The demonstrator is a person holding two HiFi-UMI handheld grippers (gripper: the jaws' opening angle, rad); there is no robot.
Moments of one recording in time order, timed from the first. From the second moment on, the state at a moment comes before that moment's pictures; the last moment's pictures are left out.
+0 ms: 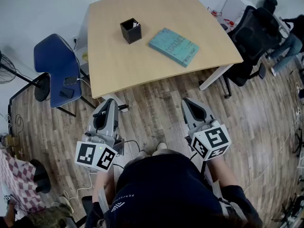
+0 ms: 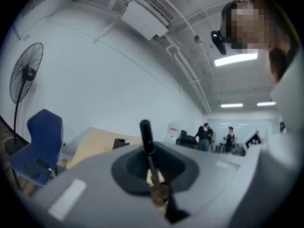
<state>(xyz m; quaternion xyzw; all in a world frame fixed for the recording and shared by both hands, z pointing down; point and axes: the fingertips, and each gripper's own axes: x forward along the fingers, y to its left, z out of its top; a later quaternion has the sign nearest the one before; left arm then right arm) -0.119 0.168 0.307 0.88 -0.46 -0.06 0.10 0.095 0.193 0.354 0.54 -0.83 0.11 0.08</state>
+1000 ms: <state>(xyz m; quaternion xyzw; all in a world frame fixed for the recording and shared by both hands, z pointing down) -0.079 0.136 0.331 0.87 -0.48 -0.04 0.12 0.106 0.162 0.378 0.47 -0.87 0.16 0.07</state>
